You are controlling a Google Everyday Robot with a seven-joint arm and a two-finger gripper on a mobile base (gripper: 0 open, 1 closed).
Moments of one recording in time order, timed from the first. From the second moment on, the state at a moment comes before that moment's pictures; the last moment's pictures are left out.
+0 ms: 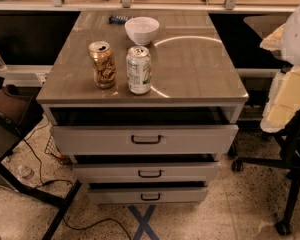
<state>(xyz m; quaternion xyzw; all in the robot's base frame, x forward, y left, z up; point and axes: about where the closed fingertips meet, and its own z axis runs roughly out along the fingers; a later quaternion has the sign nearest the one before) 0.438 -0.216 0.978 -0.60 0.78 -0.04 0.16</state>
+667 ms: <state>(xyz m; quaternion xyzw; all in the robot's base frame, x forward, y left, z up) 0.426 -0.218 0.955 -0.60 0.78 -0.06 0.17</state>
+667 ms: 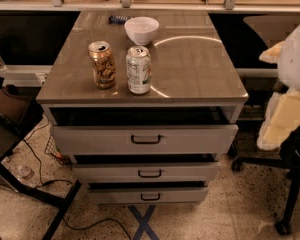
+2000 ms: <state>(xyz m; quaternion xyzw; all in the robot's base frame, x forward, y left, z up) 0.381 -0.223 0.711 -0.66 0.72 -0.09 0.20</state>
